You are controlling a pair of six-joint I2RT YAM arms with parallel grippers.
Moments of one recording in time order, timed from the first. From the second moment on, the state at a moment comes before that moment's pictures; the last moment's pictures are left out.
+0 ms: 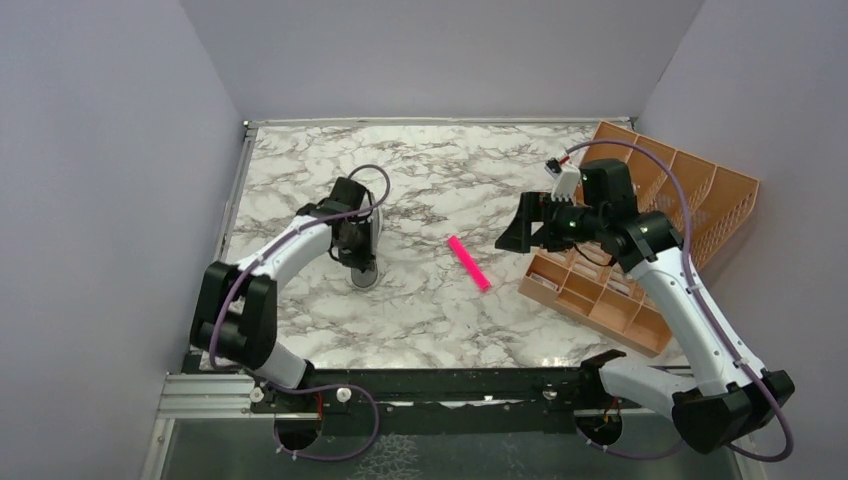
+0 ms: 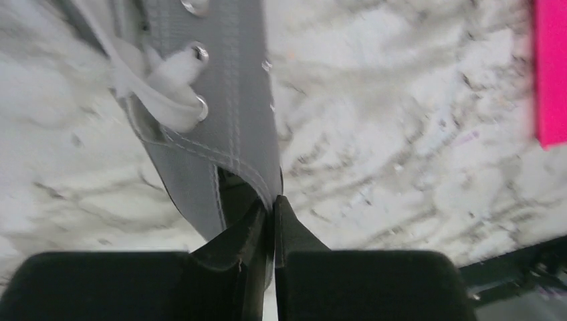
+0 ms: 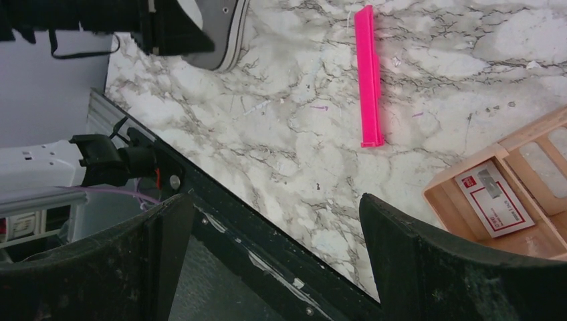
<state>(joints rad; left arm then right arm) -0.31 1.57 1.03 -0.64 0.17 -0.31 0.35 1.08 1.19 -0.84 -0.47 0.33</state>
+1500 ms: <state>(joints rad) -0.26 1.03 0.76 -0.67 0.25 -0.82 0.86 1.81 1.27 -0.55 -0.60 0.34</state>
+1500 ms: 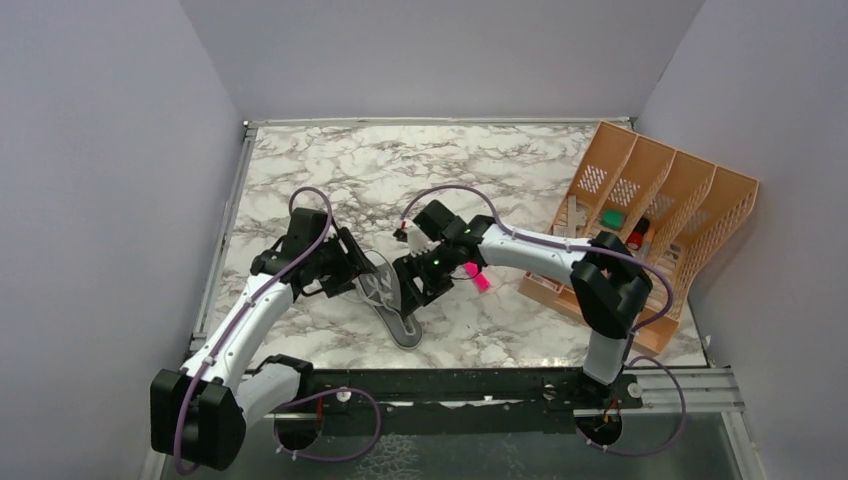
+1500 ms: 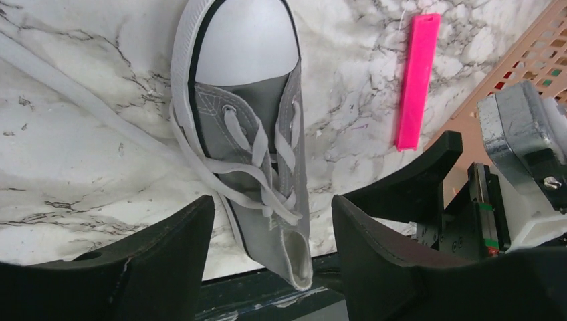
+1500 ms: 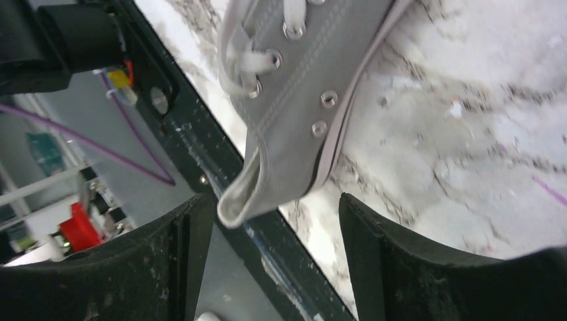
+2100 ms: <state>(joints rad) -0.23 1.03 0.54 -0.50 0.40 -0.93 0.92 1.85 1.23 -0.48 -0.39 0.40</state>
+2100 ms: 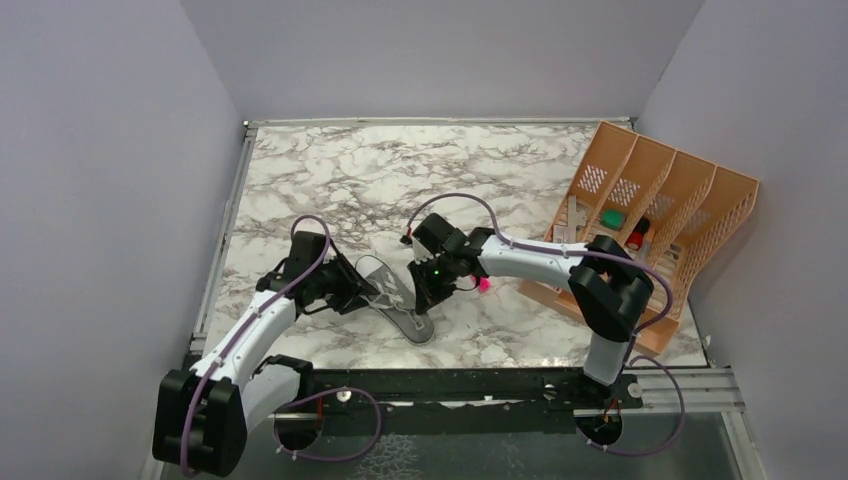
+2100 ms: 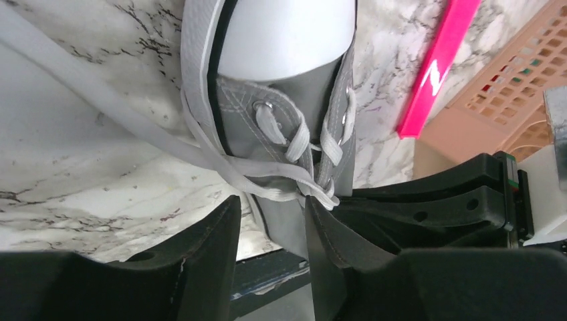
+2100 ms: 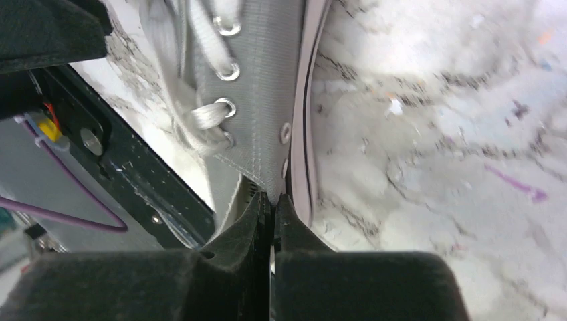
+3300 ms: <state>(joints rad) -0.23 0.65 1.19 -0.77 -0.07 -0.83 1.07 1.64 1.50 -0.52 -0.18 0.47</state>
